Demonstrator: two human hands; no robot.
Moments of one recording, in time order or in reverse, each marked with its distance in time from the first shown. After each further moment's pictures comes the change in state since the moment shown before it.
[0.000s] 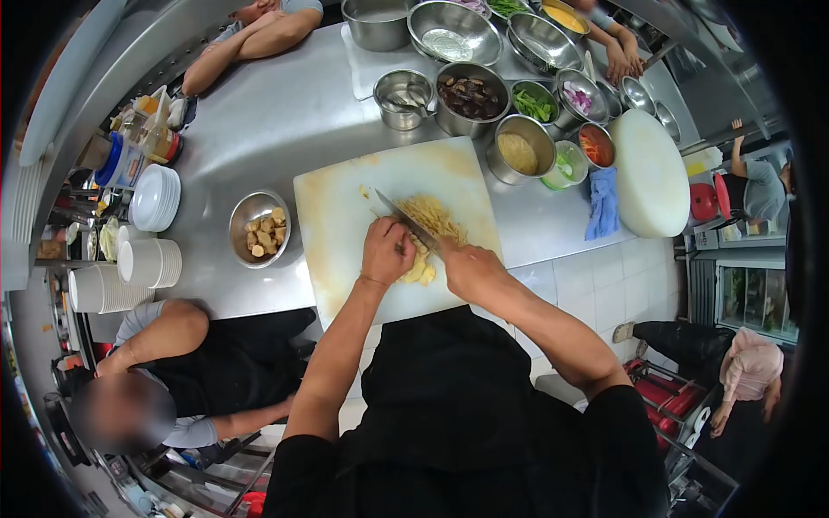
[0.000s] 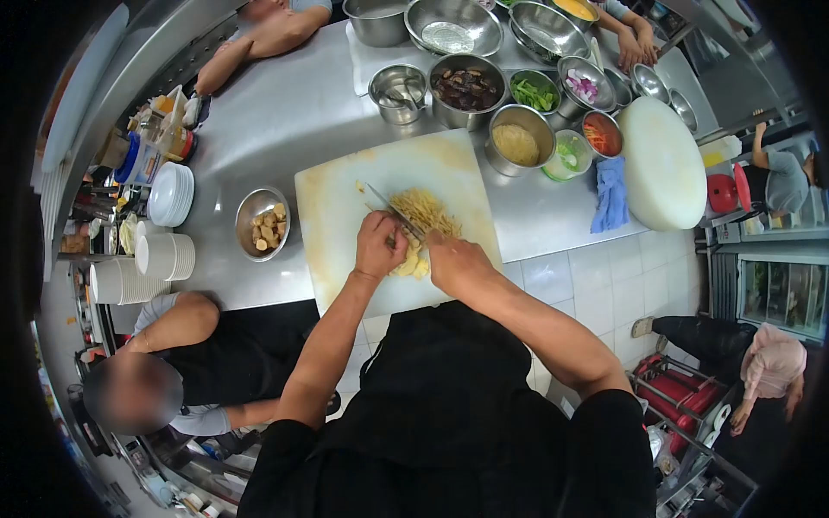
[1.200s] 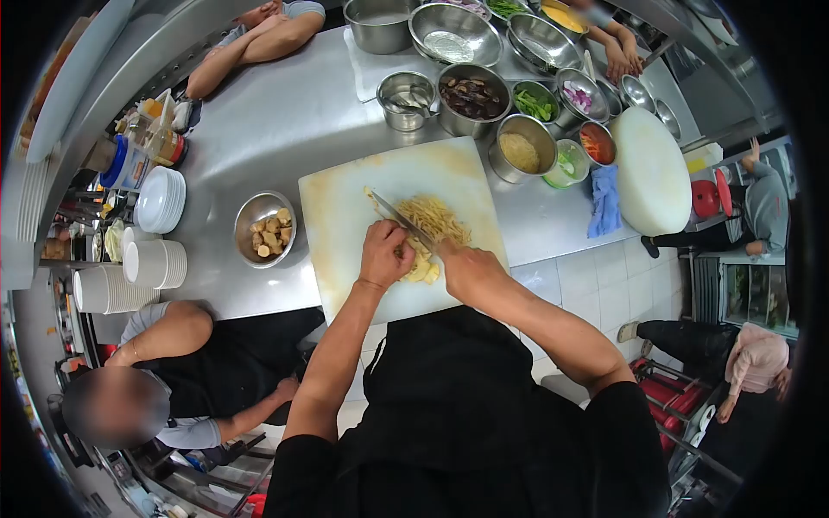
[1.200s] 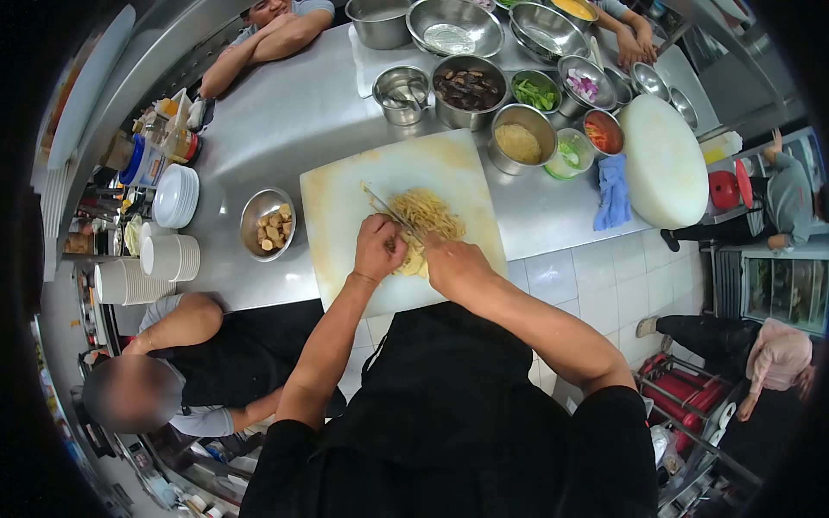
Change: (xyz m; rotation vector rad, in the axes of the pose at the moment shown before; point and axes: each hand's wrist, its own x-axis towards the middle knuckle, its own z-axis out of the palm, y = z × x) left_hand -0.006 -0.002 -0.015 0.008 -0.080 0.006; right_hand -0.002 -0.005 0.014 -0.021 0.107 -0.085
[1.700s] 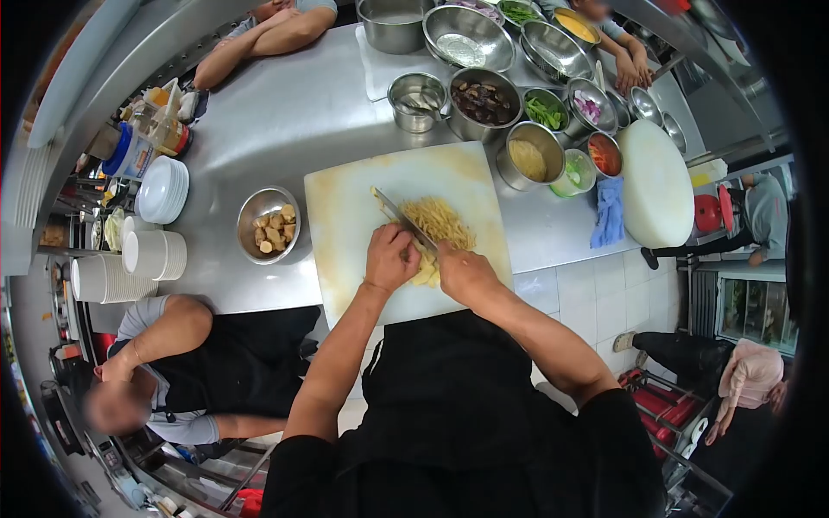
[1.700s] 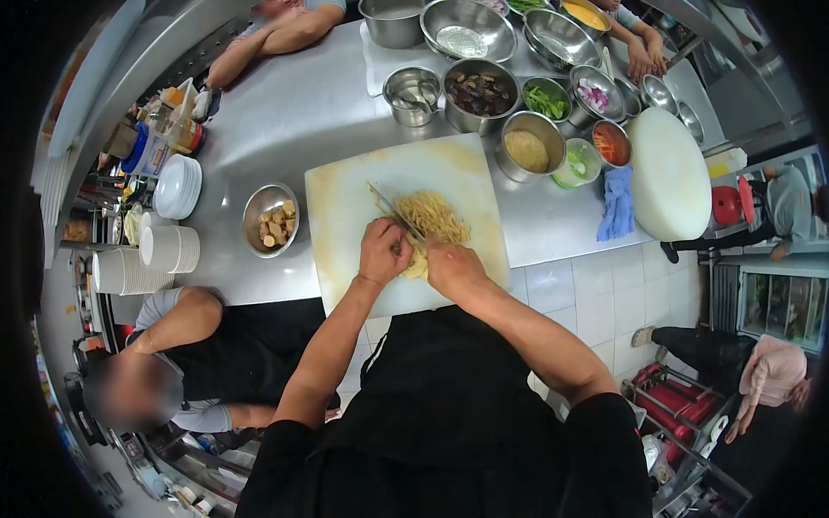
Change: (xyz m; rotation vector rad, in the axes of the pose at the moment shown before) left_hand -0.002 0.004 0.003 0.023 0.070 -0.025; right_hand 0.021 0.004 0.019 0.010 -0.054 0.081
